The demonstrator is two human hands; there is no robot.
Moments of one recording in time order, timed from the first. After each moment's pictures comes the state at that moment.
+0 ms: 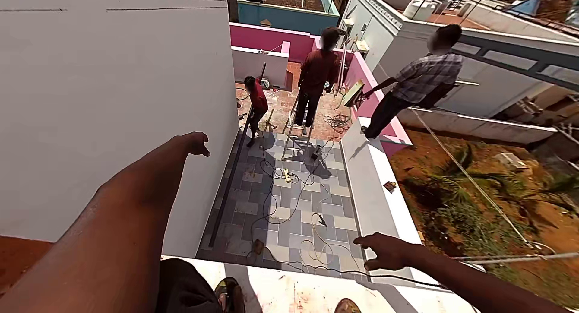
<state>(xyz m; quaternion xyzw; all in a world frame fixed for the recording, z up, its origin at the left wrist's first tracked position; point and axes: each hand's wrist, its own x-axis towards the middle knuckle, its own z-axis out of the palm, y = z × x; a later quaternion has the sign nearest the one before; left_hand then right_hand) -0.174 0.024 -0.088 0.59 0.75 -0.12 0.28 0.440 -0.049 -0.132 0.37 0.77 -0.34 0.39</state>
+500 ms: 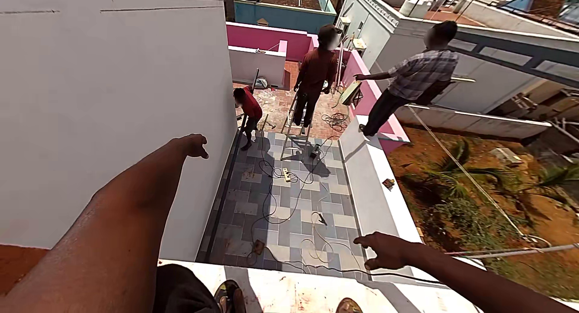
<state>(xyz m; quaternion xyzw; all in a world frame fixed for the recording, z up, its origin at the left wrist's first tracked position) -0.158 0.026 -0.075 0.58 0.75 -0.15 0.28 0.440 -0.050 -0.125 0.38 0.76 -0.34 0.41</state>
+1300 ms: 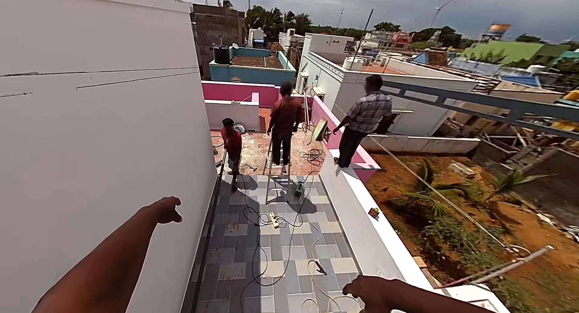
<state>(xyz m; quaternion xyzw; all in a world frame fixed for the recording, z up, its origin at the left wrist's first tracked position) -0.169 0.037 -0.084 0.58 0.75 -0.16 0.29 0.450 -0.040 -0.142 0.36 0.79 -0.34 0.37</state>
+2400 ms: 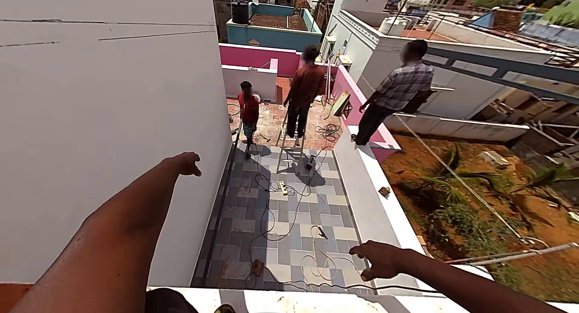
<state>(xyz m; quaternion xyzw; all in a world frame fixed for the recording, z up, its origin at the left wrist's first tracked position) -0.167 0.030 -0.084 0.58 0.75 -0.15 0.27 0.442 -0.046 -0.127 0.38 0.77 -0.34 0.39</state>
